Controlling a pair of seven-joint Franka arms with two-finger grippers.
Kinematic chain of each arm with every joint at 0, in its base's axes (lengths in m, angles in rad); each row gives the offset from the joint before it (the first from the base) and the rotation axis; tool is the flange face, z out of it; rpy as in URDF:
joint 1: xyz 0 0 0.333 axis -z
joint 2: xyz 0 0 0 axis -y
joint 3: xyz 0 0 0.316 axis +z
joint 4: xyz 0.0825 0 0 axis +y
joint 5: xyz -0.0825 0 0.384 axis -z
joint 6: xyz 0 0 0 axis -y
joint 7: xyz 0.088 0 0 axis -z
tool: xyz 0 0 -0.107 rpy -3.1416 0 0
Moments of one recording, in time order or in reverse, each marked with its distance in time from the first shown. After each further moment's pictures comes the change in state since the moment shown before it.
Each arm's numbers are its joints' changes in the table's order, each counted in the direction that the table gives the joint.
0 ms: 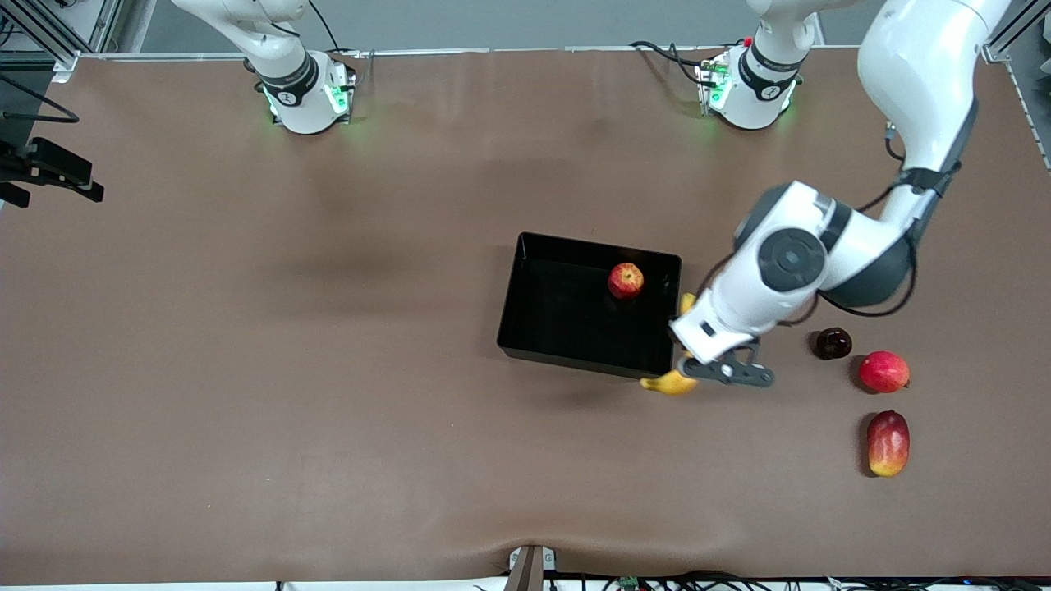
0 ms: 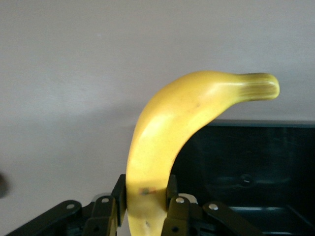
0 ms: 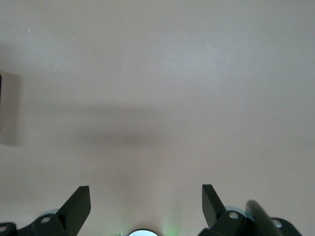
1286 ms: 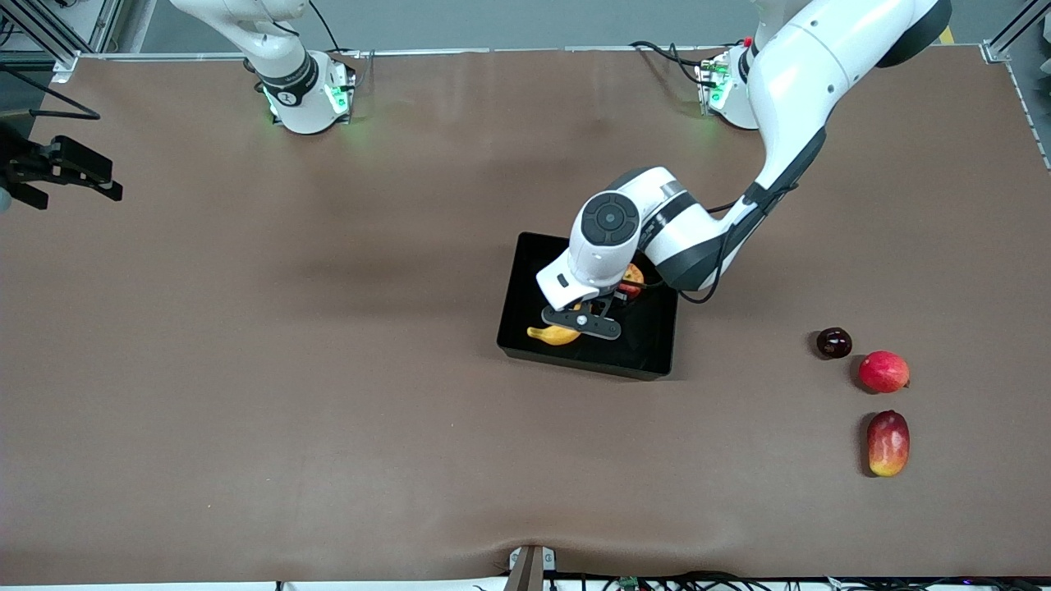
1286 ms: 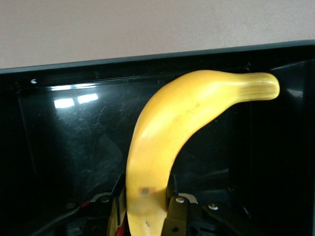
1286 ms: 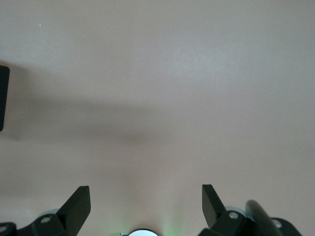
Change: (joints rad) left arm 0.272 -0.172 0.031 0.009 -0.096 0.111 -0.188; right arm -0.044 0.000 0.005 -0.002 0.000 -0.001 0.000
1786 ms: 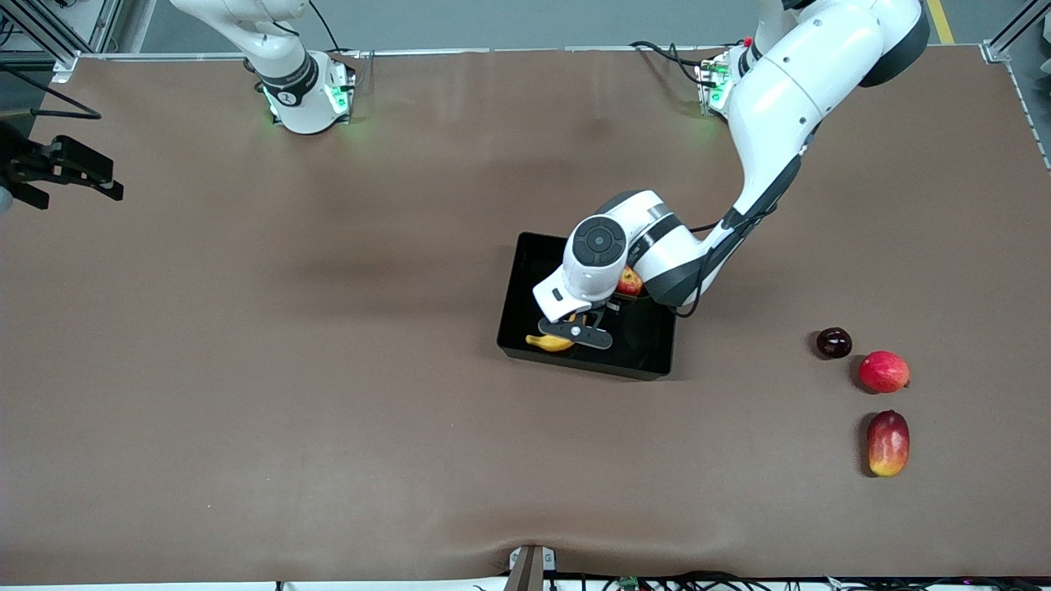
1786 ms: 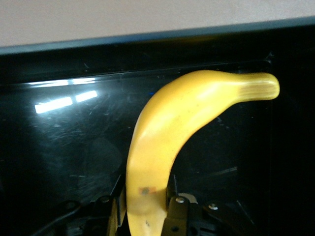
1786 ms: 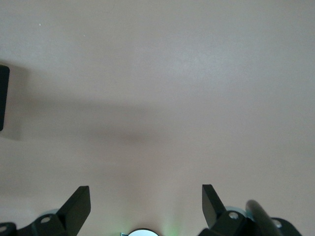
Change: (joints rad) left arm 0.074 -0.070 0.082 -0.014 -0.003 0.061 -0.014; right arm 0.000 0.000 -0.001 0.000 0.000 -0.002 0.000
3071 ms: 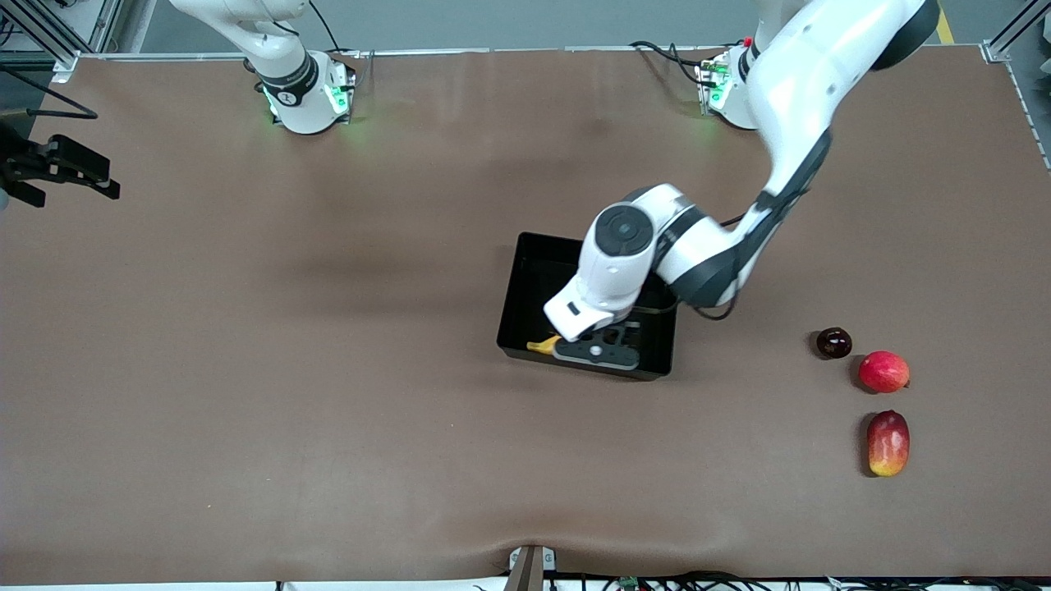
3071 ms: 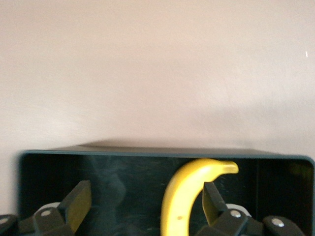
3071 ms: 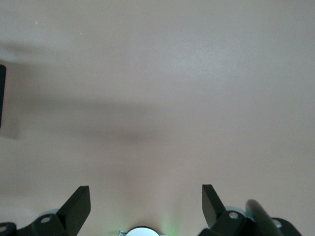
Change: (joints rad) left arm -0.007 0.143 0.063 -0.112 -0.009 -0.037 -0.028; right arm -0.011 0.000 -0.016 -0.002 0.006 -0.009 0.000
